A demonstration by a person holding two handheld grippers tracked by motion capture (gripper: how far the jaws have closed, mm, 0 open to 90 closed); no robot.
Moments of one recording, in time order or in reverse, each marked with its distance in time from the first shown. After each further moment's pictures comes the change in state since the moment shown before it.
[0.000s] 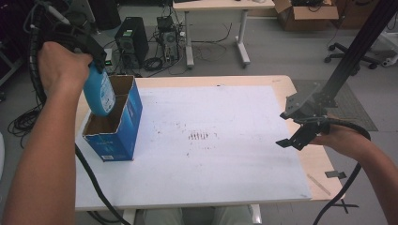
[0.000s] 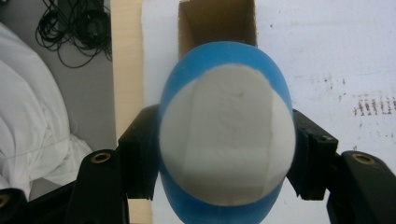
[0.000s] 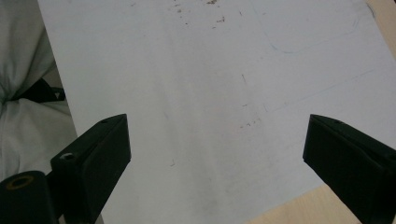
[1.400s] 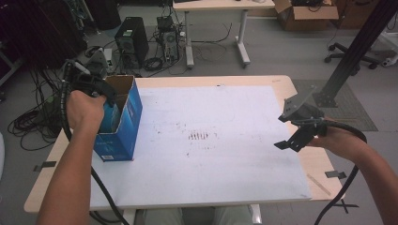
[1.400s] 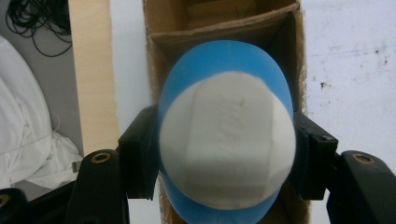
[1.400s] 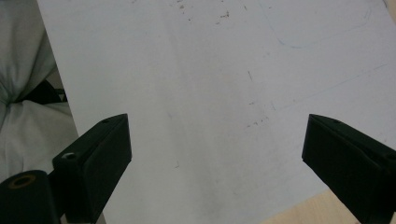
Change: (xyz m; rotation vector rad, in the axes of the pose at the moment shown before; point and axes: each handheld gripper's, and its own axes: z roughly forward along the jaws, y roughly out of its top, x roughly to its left) left arm -0.004 -0.034 0.118 0.049 -0.020 0.030; right arm 0.000 -0.003 0.010 0.003 0.017 0.024
